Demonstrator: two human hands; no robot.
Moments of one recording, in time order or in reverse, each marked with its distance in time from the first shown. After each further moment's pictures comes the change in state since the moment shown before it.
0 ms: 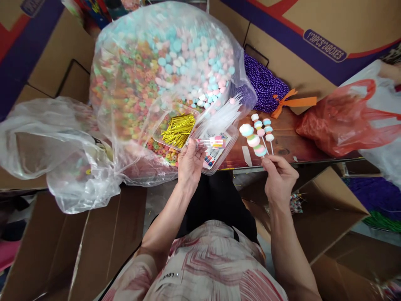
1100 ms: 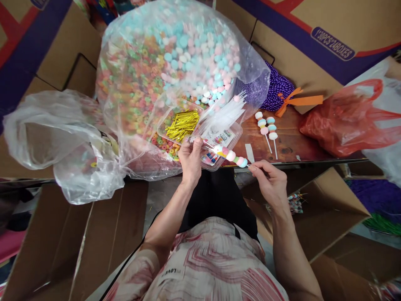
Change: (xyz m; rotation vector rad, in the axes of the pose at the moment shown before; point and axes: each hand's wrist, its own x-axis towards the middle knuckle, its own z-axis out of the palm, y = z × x) left_hand 0.006 -0.009 -0.020 0.309 -0.107 0.393; right_hand -0.018 -0.030 -0.006 -0.178 -0.465 -0.047
